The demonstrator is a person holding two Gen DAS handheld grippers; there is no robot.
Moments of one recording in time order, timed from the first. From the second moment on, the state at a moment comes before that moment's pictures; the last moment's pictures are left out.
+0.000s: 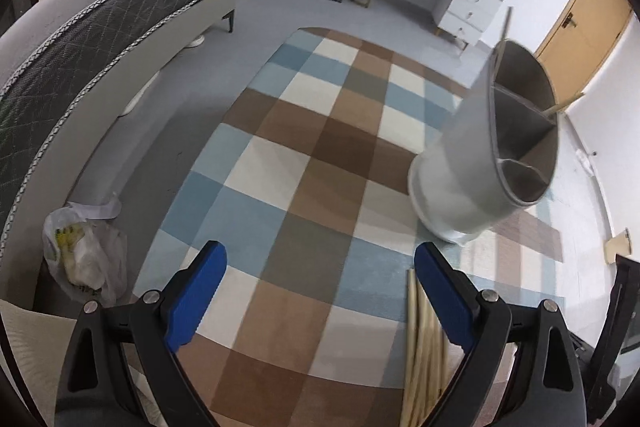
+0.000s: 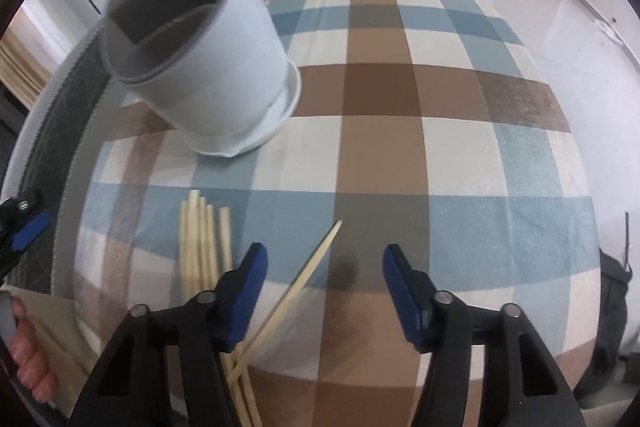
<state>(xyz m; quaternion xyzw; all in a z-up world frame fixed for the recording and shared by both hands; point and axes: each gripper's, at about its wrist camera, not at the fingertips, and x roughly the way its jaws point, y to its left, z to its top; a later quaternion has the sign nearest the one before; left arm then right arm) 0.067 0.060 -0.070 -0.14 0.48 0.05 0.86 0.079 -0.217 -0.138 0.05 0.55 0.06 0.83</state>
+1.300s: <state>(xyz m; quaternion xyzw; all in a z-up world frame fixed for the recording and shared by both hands) 0.071 0.012 -0.118 -0.08 0.57 -0.03 0.81 0.088 -0.272 -0.154 0.32 0.48 0.09 0.81</state>
